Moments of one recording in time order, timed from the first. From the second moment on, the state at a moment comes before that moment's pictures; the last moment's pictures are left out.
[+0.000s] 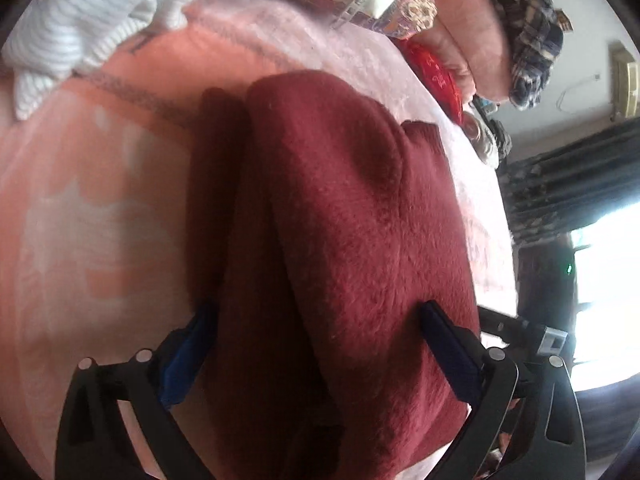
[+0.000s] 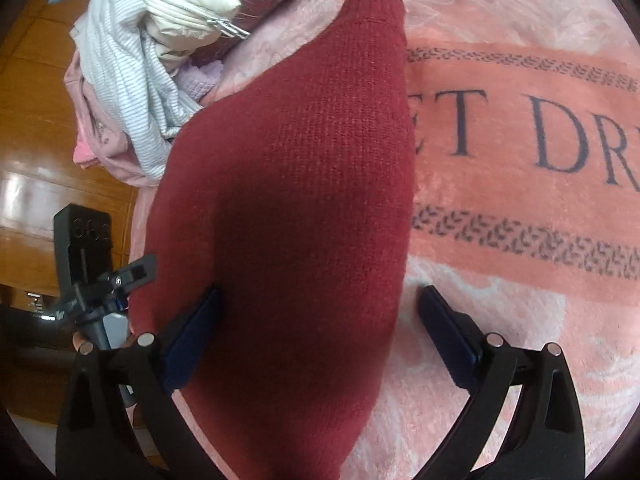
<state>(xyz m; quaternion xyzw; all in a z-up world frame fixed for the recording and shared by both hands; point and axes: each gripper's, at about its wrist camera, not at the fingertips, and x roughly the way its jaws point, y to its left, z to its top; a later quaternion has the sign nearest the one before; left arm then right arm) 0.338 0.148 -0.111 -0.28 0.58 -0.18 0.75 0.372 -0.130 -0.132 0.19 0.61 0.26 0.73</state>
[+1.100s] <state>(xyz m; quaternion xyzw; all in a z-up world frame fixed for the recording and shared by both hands) 0.194 -0.067 -0.096 -0.18 0.54 -0.29 0.77 0.200 -0.336 -0.113 0.17 0.59 0.22 0.76</state>
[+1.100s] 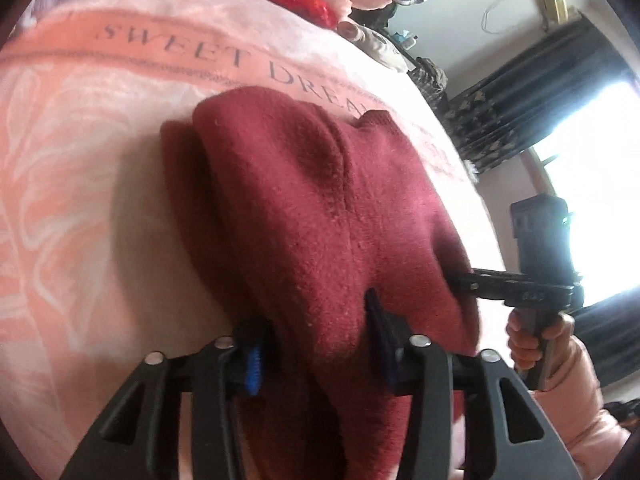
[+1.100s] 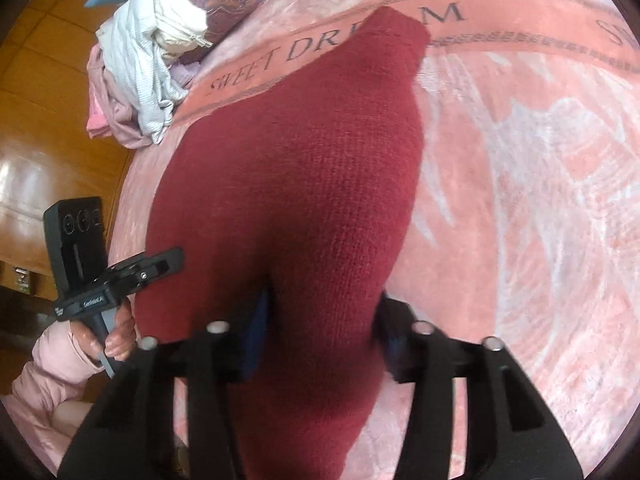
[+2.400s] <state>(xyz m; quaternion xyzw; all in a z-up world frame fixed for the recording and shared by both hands) 0.023 -0.067 0.055 -0.02 0.45 -0.12 0.88 0.007 -0.275 0.040 0.06 0.46 0.15 0.88</state>
